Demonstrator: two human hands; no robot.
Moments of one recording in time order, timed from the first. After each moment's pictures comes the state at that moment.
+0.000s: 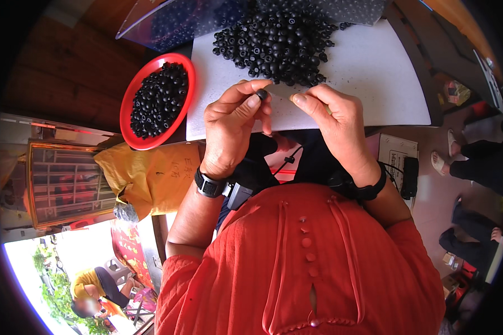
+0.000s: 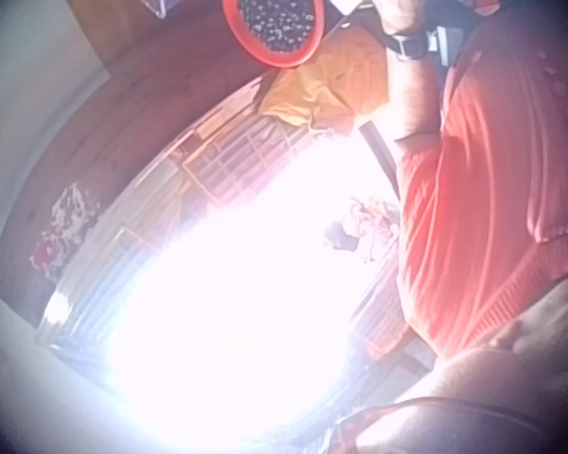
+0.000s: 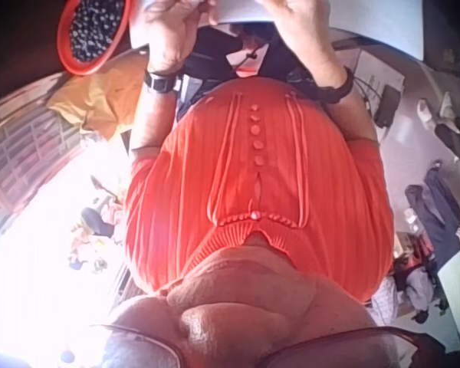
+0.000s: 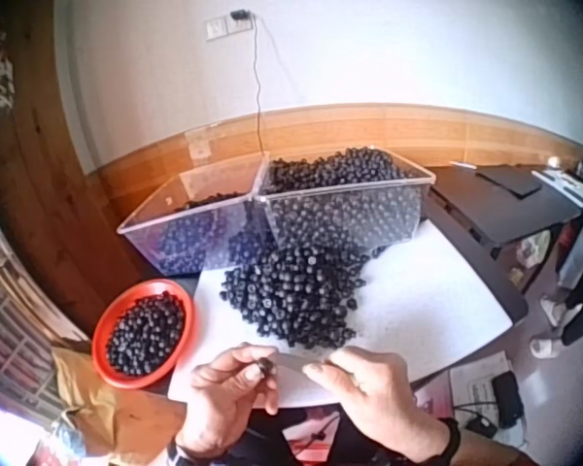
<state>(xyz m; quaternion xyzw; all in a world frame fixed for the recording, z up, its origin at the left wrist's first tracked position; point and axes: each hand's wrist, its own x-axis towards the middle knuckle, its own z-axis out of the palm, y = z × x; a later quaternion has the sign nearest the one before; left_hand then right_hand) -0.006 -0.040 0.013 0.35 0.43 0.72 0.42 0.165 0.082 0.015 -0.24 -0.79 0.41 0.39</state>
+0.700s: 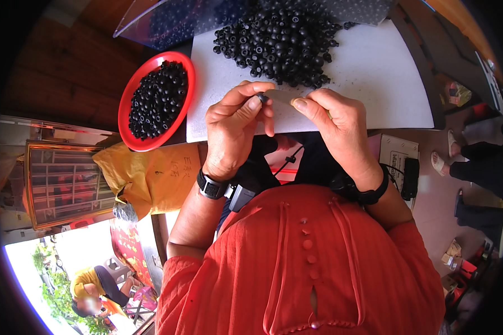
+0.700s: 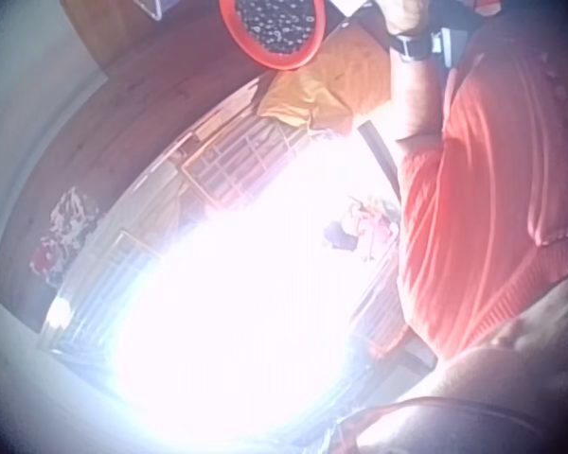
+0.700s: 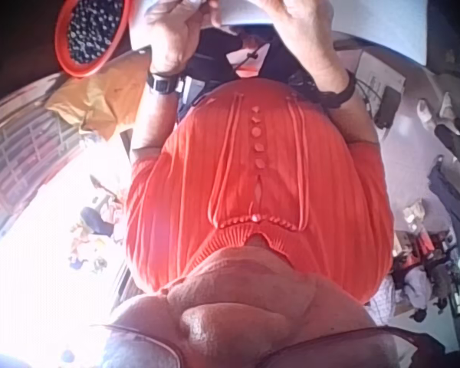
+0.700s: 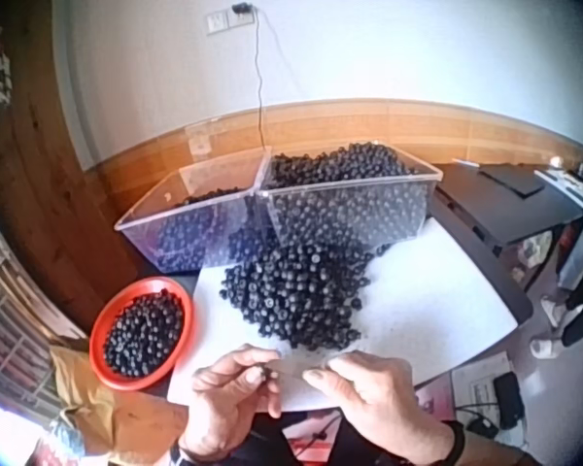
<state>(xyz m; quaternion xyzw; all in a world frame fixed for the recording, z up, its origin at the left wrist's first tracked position) -0.005 -0.038 0.009 0.35 0.43 0.72 0.41 0.163 0.083 0.013 -0.23 -0.82 0.36 0.39</state>
